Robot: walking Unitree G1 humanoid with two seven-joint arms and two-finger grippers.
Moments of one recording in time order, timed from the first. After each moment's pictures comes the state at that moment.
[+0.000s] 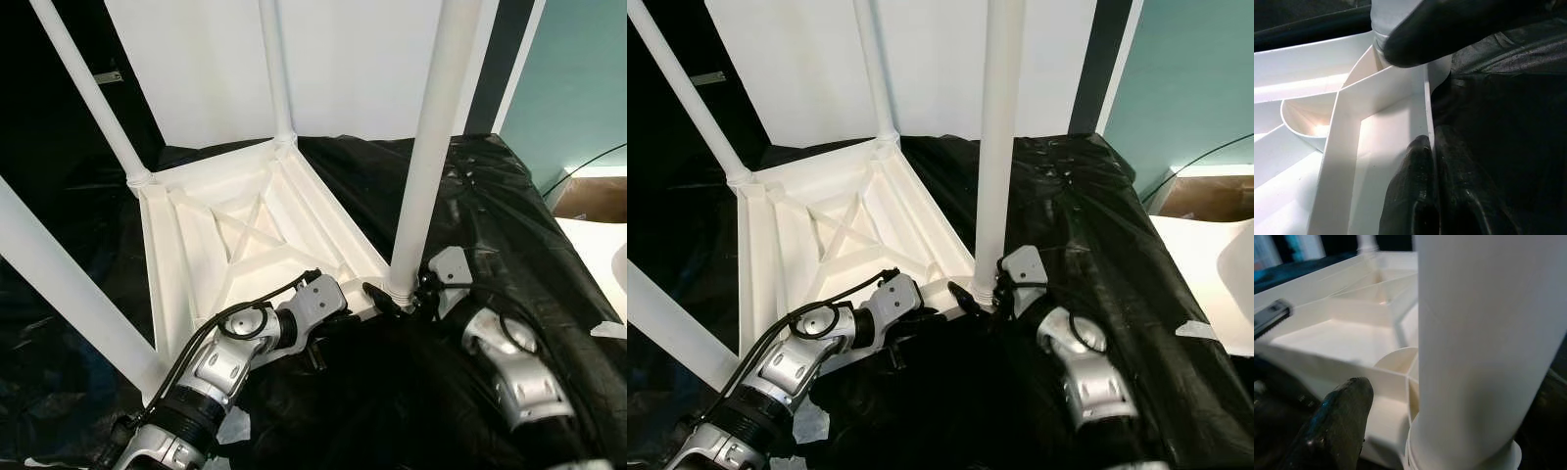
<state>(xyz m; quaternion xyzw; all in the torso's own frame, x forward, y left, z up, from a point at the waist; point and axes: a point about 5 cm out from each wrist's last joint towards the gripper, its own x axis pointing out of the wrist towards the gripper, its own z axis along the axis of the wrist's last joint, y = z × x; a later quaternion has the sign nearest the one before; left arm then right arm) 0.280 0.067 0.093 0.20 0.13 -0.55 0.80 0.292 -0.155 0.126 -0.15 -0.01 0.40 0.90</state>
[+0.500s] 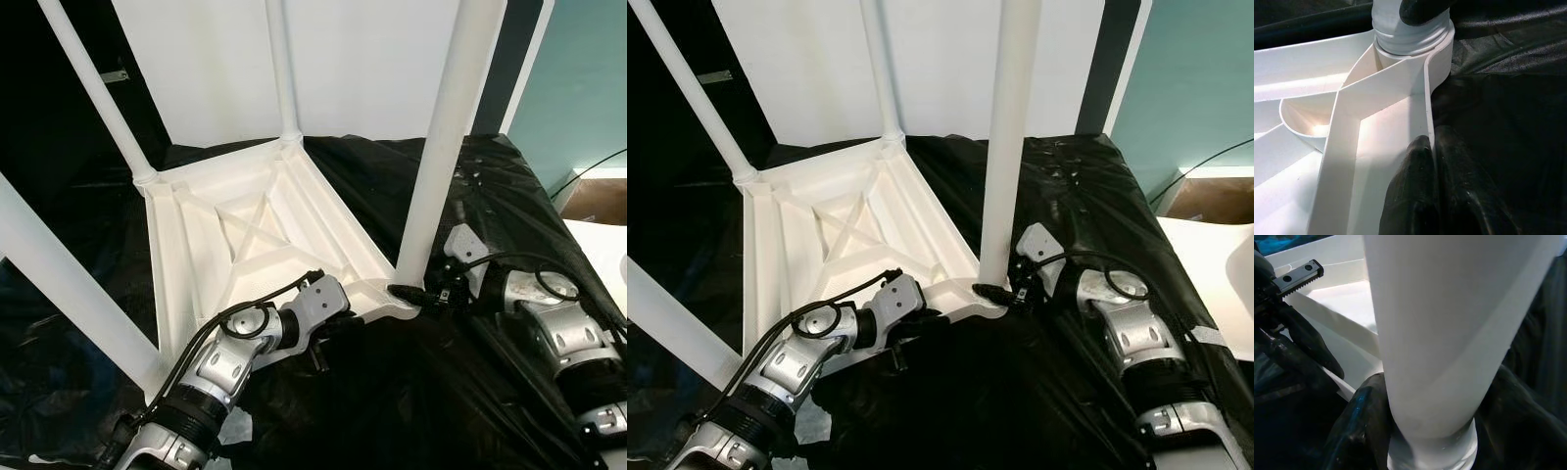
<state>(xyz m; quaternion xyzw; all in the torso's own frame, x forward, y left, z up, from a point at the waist) 0.278 0.065 0.093 0.19 0.13 -0.55 0.80 0.306 -0.180 0.143 -0.22 0.04 0.49 0.84</state>
